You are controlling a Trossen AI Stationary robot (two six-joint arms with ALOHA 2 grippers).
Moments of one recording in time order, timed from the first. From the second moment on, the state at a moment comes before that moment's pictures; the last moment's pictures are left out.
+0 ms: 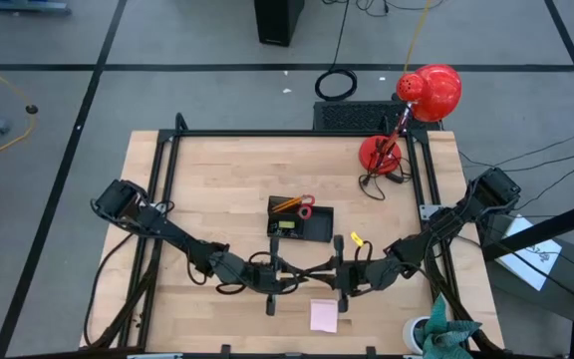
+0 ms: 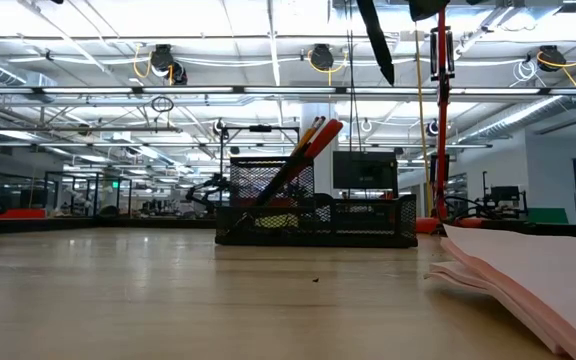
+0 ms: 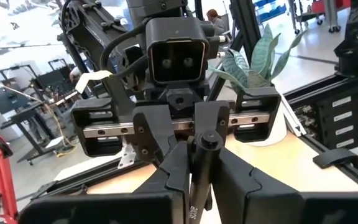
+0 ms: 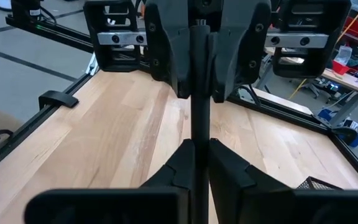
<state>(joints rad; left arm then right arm) -0.49 1.80 0.95 0.84 -0.41 0.36 0.60 1.54 0.77 0.51 0.57 -0.16</state>
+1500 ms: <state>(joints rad) -0.13 1.49 0.95 0.09 -0.49 0.03 0.54 1.54 0.56 0.47 0.58 0.33</state>
